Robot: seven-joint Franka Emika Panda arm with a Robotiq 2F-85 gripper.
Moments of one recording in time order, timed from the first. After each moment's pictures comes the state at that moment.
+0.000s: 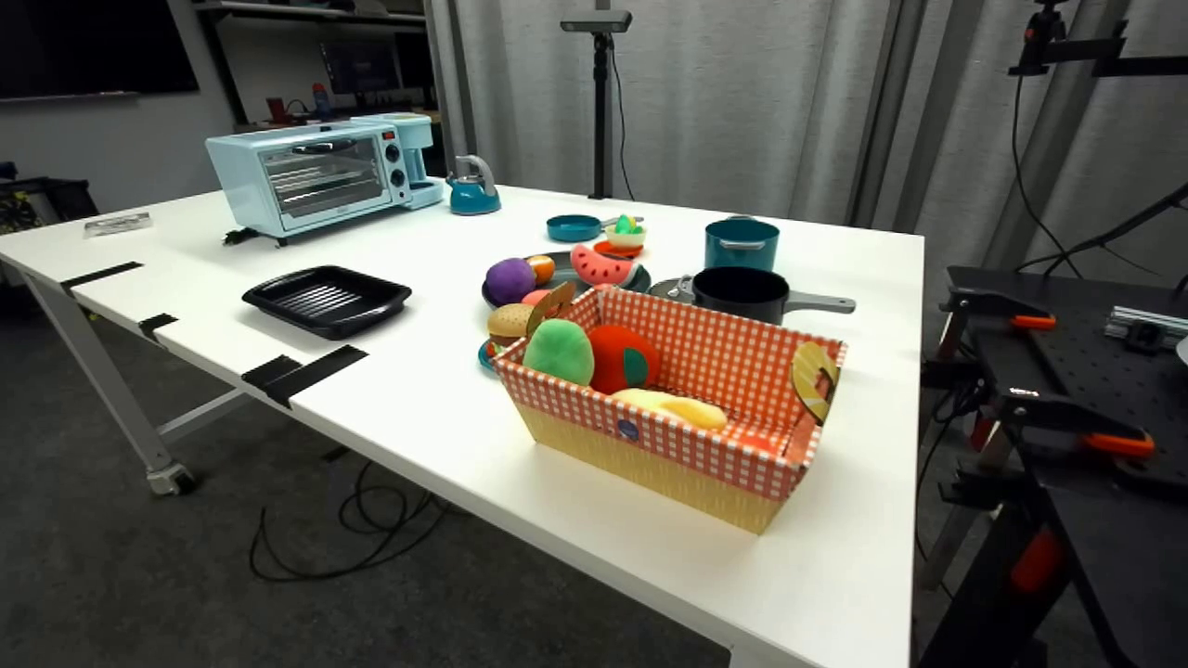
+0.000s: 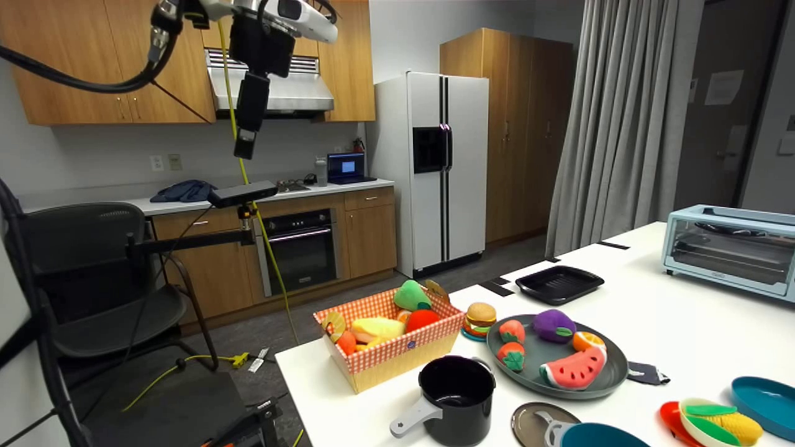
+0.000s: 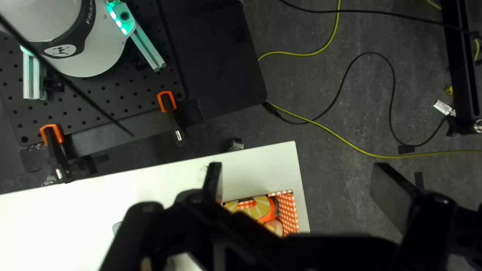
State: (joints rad) arm 0.12 -0.69 0.19 -2.46 0.40 1.59 0.49
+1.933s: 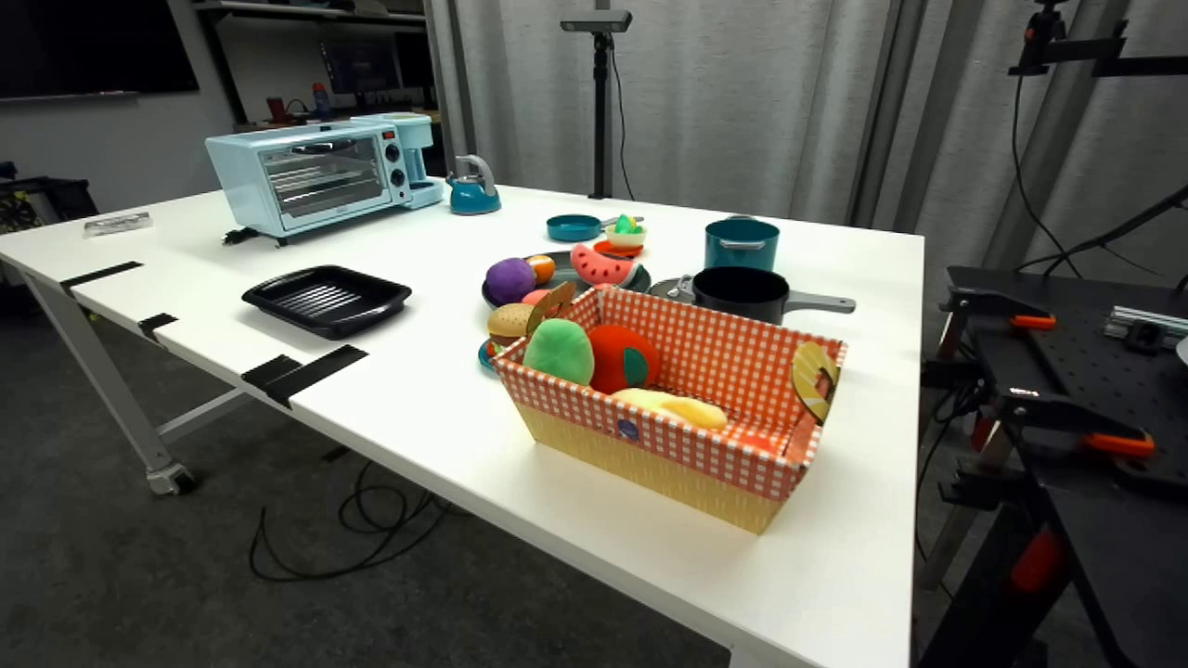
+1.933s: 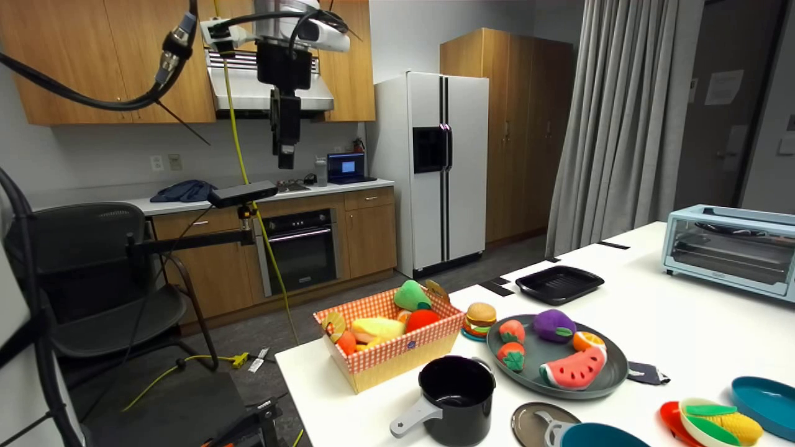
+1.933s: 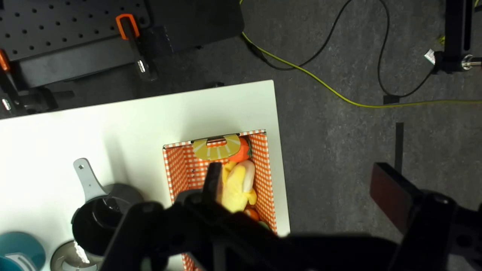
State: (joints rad) arm 0.11 -0.61 0.27 -2.46 0.38 1.86 0.48
